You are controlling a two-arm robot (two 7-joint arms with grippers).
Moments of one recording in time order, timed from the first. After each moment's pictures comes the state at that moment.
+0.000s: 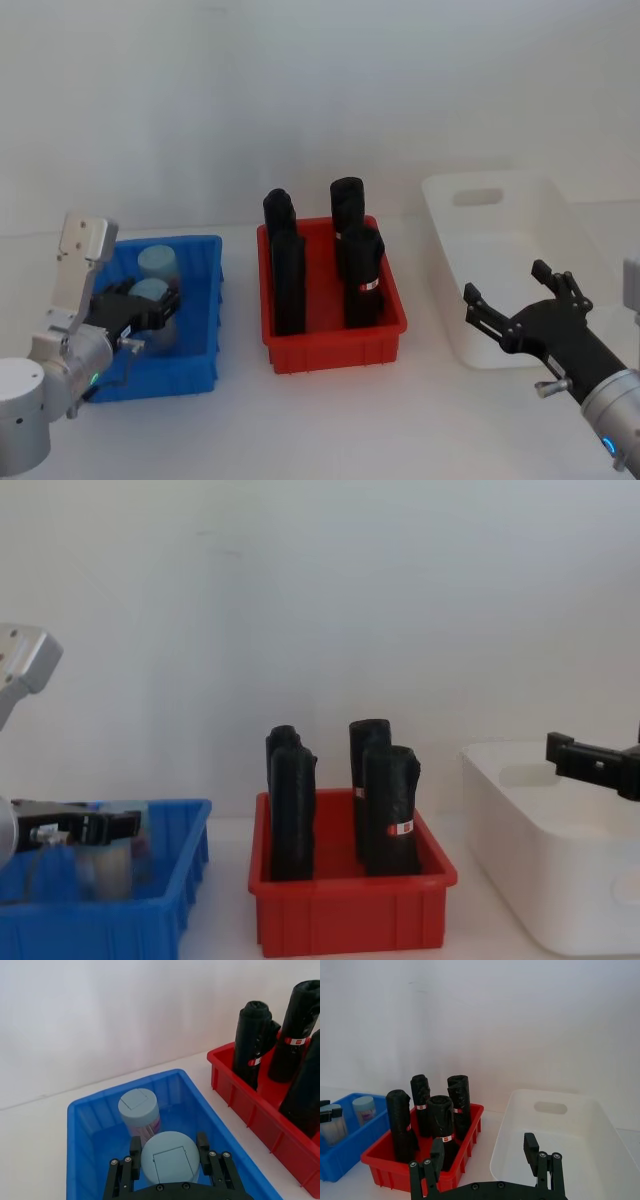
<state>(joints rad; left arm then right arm) -0.45 0.36 0.27 -1.17 -0.33 0.21 -0.14 -0.01 0.34 -0.23 -1.77 0.29 0.03 0.07</state>
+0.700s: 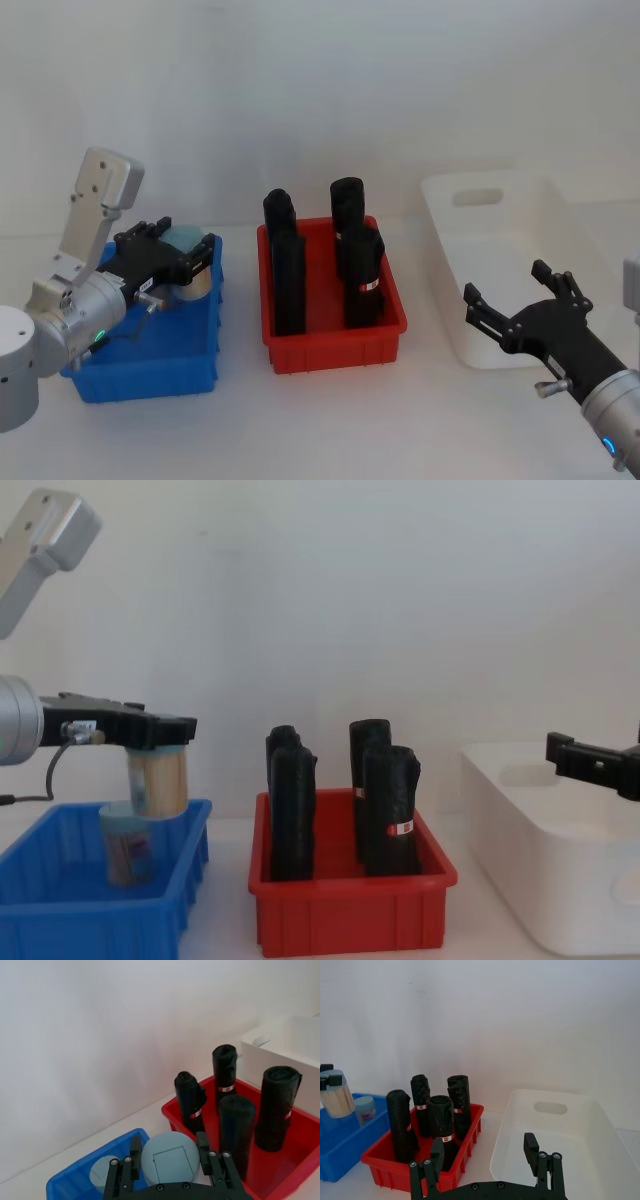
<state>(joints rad) -0.44 0.40 0.26 -1.43 -0.27 0.31 -0.27 -0.01 0.34 -0.23 -1.77 0.29 0.03 0.07</state>
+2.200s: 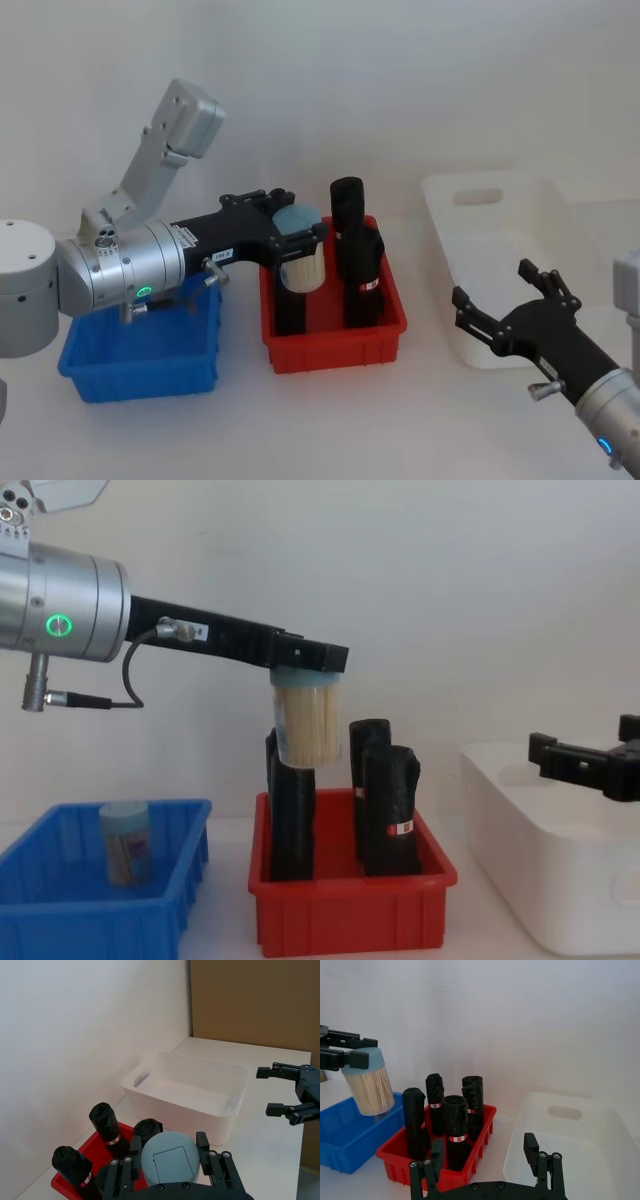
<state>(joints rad) -0.56 0.38 0.30 -1.51 -0.27 0.44 -0.72 -0.01 0.34 -0.23 -1.77 0.27 0.04 0.12</state>
